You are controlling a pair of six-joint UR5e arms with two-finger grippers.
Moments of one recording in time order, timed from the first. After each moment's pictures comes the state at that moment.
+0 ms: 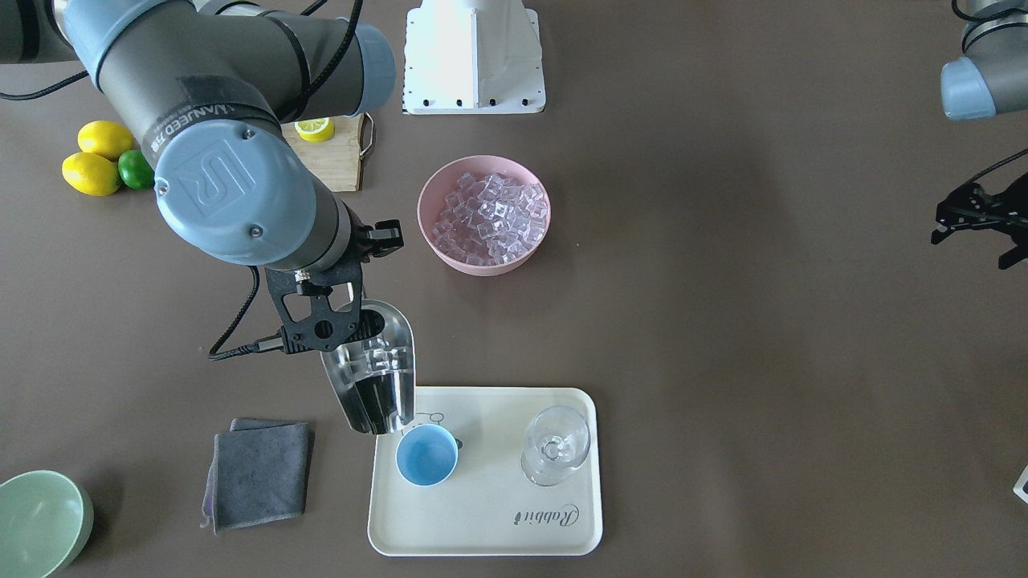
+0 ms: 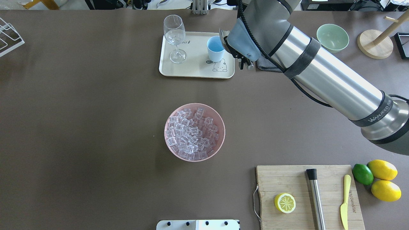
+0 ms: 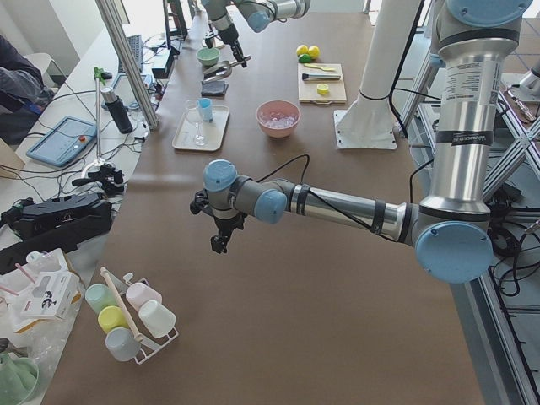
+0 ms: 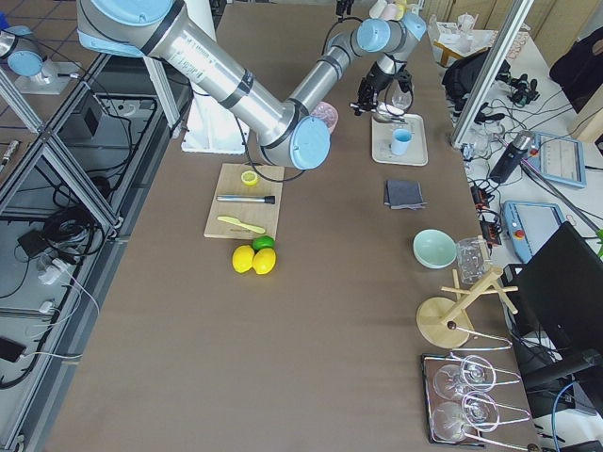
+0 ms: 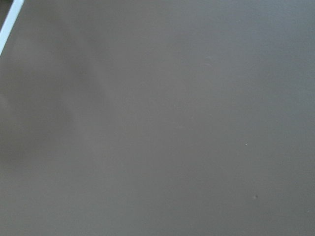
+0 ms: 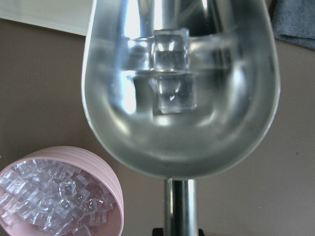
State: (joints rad) left arm -1.30 -1.60 -1.69 -1.74 -2.32 0.05; right arm 0.91 -0.55 1.40 -2.26 2.40 0.41
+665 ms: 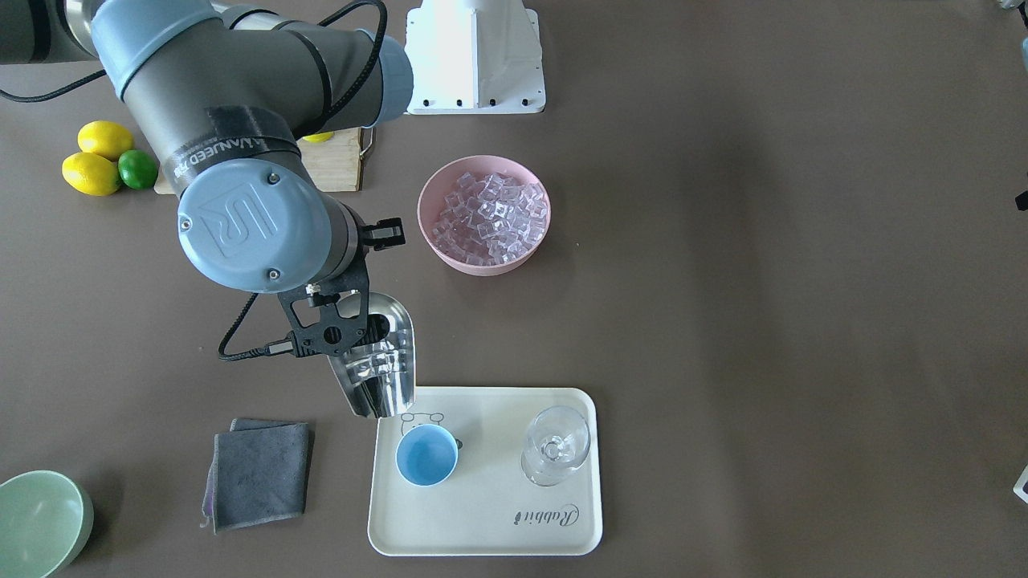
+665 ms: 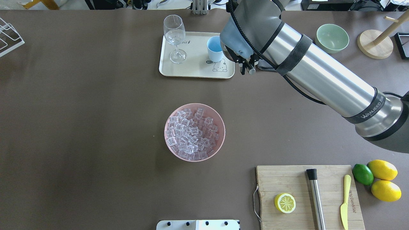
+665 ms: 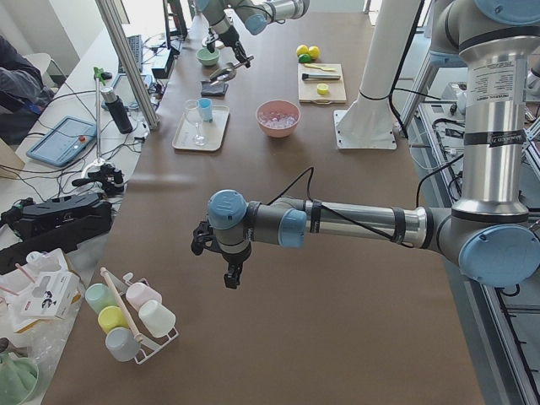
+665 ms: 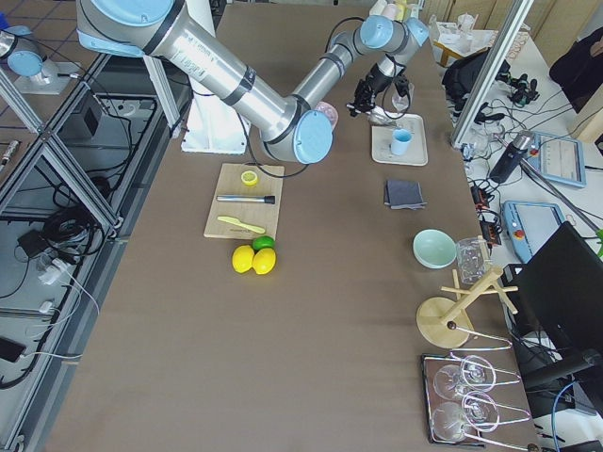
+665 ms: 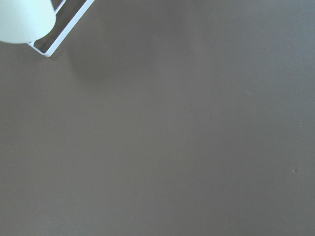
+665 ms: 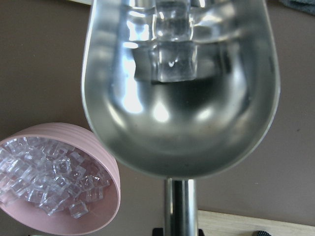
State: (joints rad) left arm -1.50 -1.52 -1.68 -1.62 -2.39 0.05; right arm 0.91 -0.51 1.34 -2.39 2.42 0.30
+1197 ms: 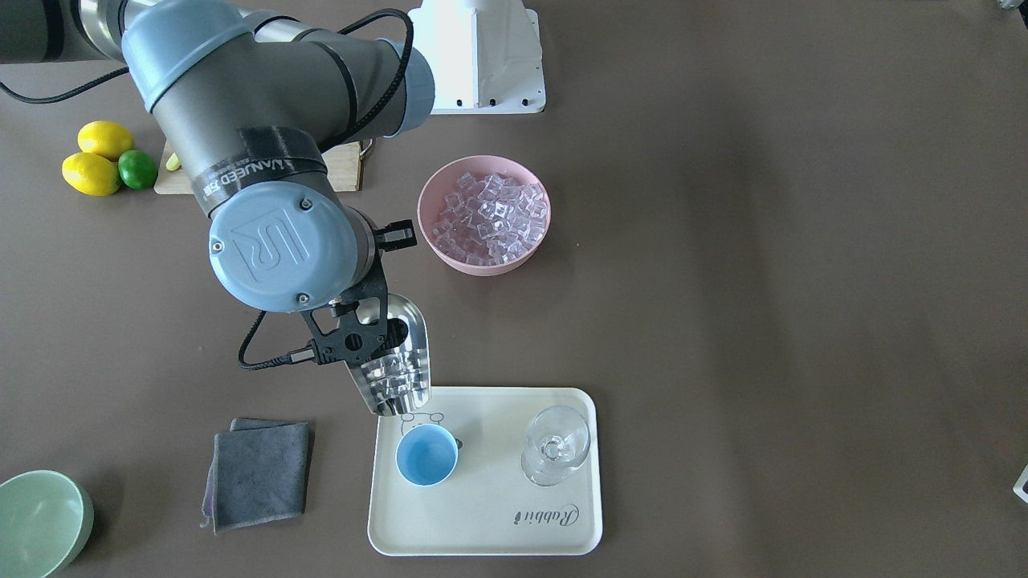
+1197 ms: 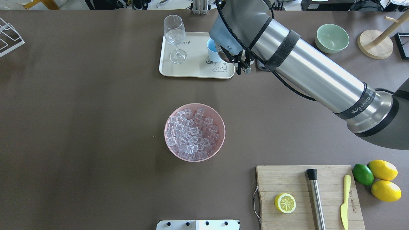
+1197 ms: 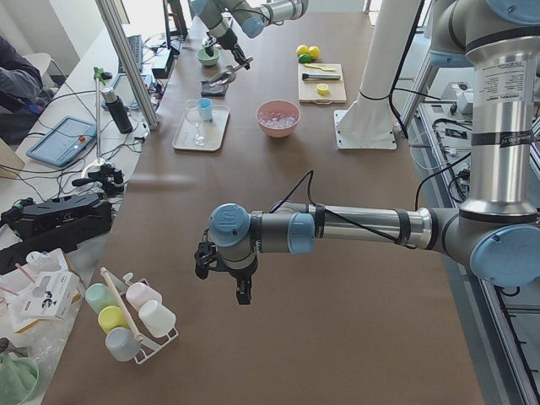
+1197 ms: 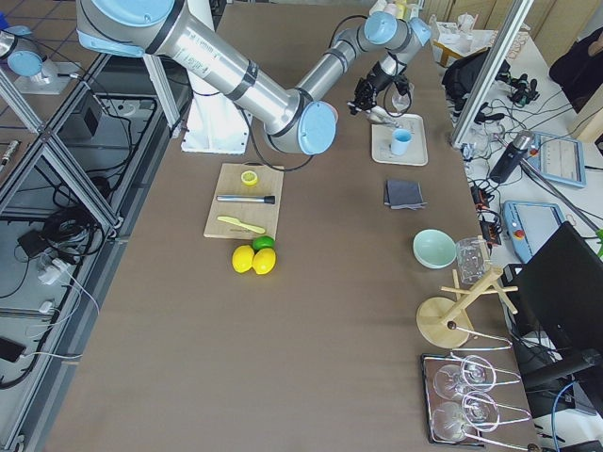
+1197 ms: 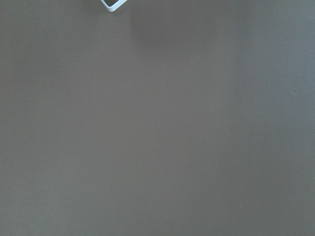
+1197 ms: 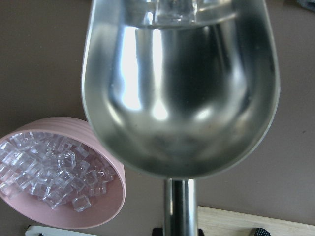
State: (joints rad) left arm -1.57 -1.50 -1.68 -1.49 -2.39 -0.03; right arm 0.90 -0.46 1.26 -2.42 2.42 0.22
